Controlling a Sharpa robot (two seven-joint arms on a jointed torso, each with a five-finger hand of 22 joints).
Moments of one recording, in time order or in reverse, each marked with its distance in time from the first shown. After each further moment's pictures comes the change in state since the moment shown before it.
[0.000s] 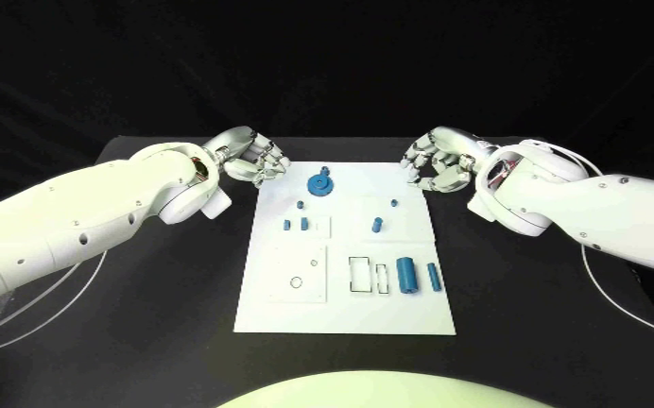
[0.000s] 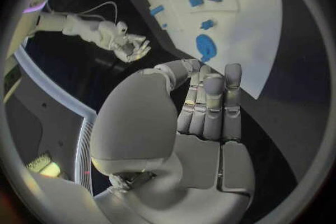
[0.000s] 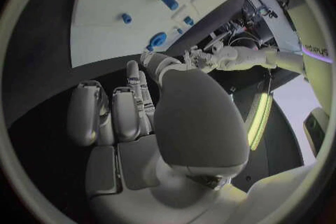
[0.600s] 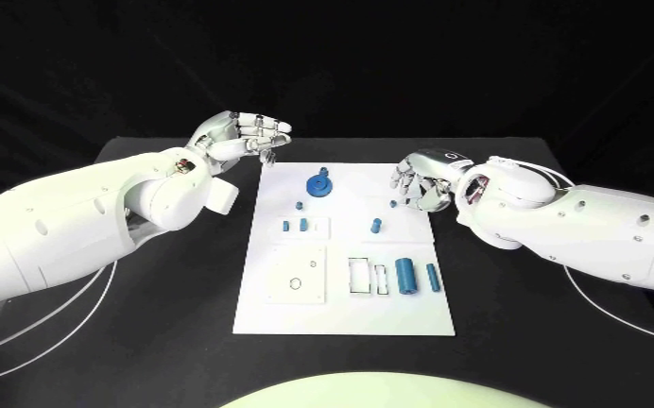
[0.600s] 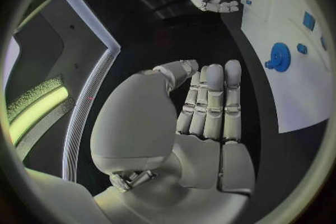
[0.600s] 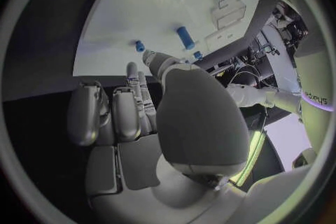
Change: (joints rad) left arm -0.001 -0.069 0.000 0.131 0.559 -0.033 0.213; left_hand -0.010 0.010 -0.027 0.000 0.000 0.006 0.009 -0.004 0.002 -0.011 0.004 0.026 0.006 -0.028 0.003 -0.043 -0.048 0.000 -0.011 0.005 -0.033 -0.025; right arm -0.056 0.066 -0.002 -0.036 -0.285 0.037 -0.068; right_hand -0.027 0.000 0.001 -0.020 -0.008 0.006 0.004 -0.022 -0.005 -0.019 0.006 -0.050 -0.033 0.003 0.003 0.004 -0.007 0.000 0.000 0.000 0.000 0.000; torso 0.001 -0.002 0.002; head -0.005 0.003
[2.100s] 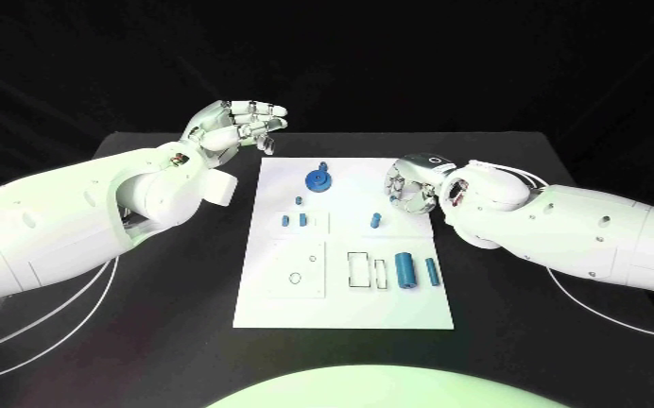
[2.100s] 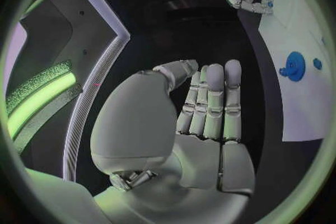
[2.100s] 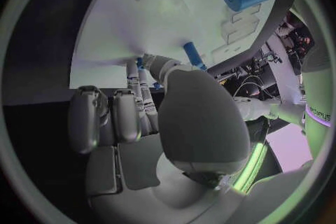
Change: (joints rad) left arm 0.000 -0.019 0.000 0.036 0.111 -0.005 0.068; left_hand 0.000 0.000 -0.007 -0.001 0.000 0.007 0.000 0.000 0.002 0.000 0.000 0.009 0.002 -0.003 -0.003 -0.004 -0.004 0.000 0.000 0.000 -0.008 -0.004; right arm -0.042 0.080 0.000 -0.077 -0.067 0.019 -0.035; right_hand -0.027 0.033 0.072 -0.036 -0.009 0.066 -0.012 -0.003 0.011 0.060 -0.005 -0.014 -0.026 0.000 0.000 0.048 0.048 -0.015 0.007 0.007 0.101 -0.001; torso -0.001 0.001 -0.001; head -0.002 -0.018
